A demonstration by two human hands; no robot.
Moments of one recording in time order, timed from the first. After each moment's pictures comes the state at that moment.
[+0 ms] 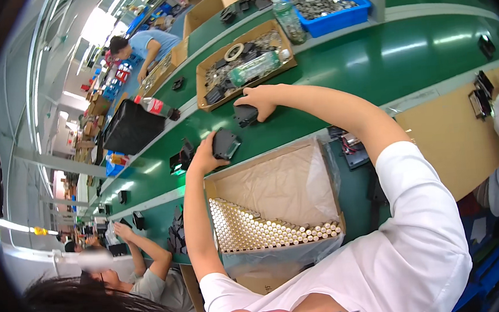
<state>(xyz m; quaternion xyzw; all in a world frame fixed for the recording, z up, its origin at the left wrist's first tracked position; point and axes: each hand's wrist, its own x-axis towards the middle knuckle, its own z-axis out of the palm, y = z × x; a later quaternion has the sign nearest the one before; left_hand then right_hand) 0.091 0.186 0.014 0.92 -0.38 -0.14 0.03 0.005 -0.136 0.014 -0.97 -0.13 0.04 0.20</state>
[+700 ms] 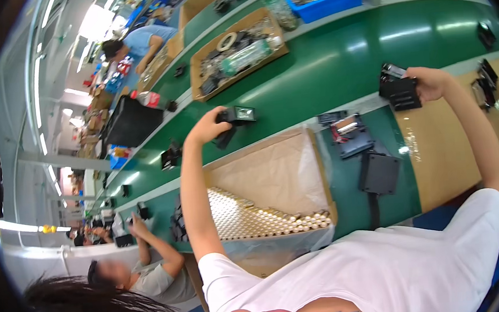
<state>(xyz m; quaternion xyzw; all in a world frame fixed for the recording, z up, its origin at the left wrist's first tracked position) 0.083 0.097 0.041 0.85 -0.42 -0.24 0.19 -0.384 -0.405 -0.027 -0.42 0.31 0.16 0.84</state>
